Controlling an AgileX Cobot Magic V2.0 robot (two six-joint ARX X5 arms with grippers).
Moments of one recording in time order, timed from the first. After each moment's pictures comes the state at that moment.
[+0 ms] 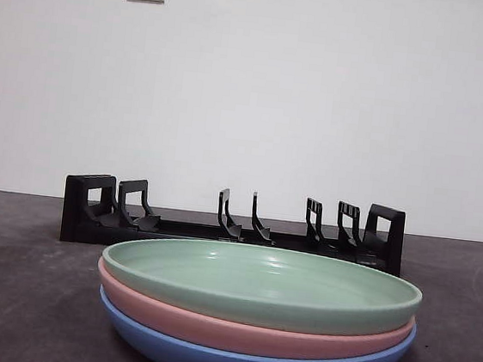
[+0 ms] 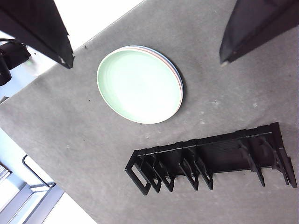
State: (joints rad) left arm -0.60 0.54 1.24 -1.18 0.15 -0.28; right arm 0.92 0.45 1.18 -1.19 0.13 0.26
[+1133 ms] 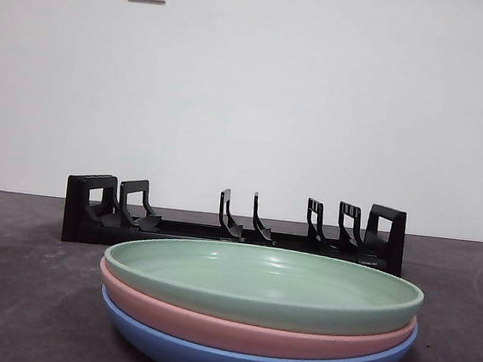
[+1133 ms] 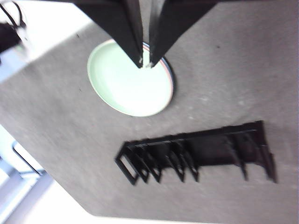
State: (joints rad) left arm -0.52 0.51 1.24 -1.19 0.14 -0.28; right arm 0.92 0.45 1.18 -1.16 0.18 0.27
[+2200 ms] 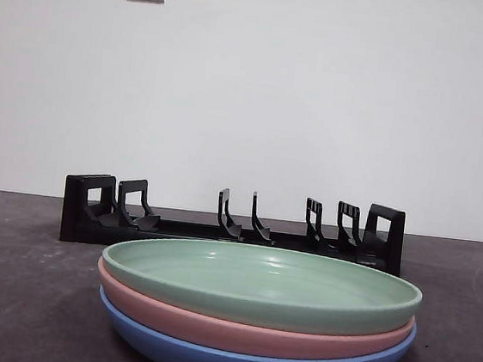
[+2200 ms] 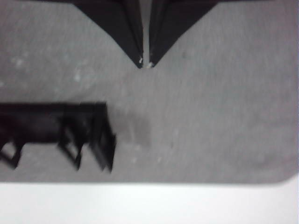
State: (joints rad) left arm 0.00 0.04 0.08 -0.26 0.05 -0.02; right arm 0.92 0.45 1.18 -1.16 0.18 0.27
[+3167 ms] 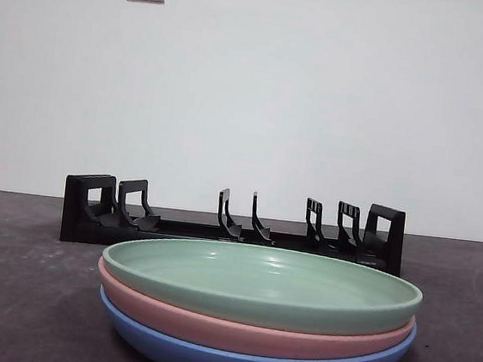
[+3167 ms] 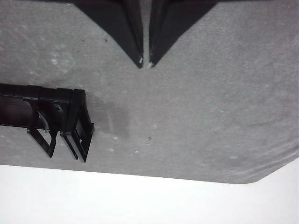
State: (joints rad) left arm 0.00 0.00 0.03 -0.18 -0.04 -0.07; right arm 0.92 0.45 1.18 -1.16 0.18 0.27
